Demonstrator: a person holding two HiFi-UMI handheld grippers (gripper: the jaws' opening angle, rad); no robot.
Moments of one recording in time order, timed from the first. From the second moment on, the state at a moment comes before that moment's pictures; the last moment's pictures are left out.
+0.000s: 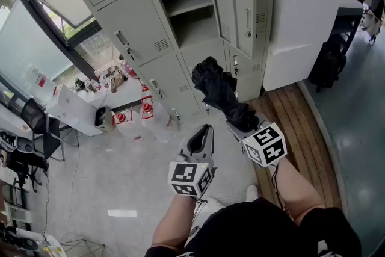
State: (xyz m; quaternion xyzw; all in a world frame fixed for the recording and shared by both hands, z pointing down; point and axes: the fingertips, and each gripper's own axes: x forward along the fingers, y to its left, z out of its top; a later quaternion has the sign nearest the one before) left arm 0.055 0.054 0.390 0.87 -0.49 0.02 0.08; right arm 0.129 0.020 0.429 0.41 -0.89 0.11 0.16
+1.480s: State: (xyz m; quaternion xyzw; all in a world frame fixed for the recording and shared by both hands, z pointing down) left arm -0.044 0.052 0.394 0.87 -0.49 0.00 0.08; right arm 0.034 0.017 0.440 0.41 -0.88 0.11 0.19
